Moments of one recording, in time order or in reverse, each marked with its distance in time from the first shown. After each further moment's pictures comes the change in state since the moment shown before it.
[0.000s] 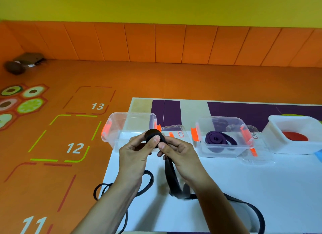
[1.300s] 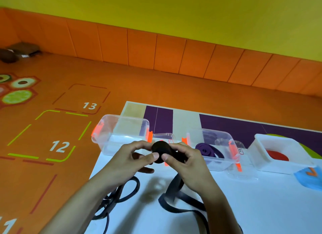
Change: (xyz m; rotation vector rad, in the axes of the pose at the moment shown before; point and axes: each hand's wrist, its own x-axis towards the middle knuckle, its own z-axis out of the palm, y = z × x) left_hand 0.001 0.020 -0.018 0.291 -0.478 -0.053; right_hand -0.016 -0.033 -0.035 -0.491 -0.012 -0.105
